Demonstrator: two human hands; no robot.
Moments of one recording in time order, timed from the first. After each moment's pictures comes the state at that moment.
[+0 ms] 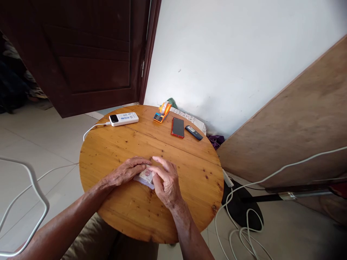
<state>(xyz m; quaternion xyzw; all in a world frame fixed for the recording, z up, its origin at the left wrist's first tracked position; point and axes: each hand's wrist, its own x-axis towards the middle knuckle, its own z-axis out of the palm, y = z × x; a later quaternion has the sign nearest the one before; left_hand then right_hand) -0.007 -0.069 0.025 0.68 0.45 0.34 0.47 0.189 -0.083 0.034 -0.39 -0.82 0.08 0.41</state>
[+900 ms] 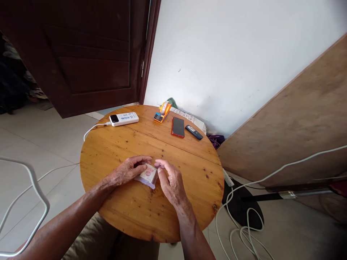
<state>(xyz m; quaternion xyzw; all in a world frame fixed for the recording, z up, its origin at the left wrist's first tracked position) -0.004 -0.068 0.012 0.62 0.45 0.37 0.53 0.195 -0.080 0.039 -0.46 -0.77 0.22 0.39</state>
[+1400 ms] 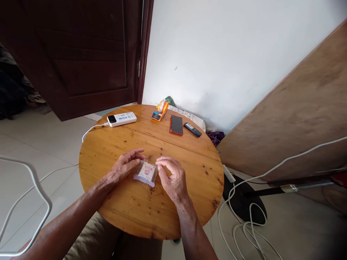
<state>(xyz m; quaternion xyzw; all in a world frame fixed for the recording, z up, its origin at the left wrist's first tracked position) -0.008 -0.066 0.012 0.50 0.44 0.48 0.57 0.194 -0.078 0.043 -0.41 -0.76 0.13 0.48</state>
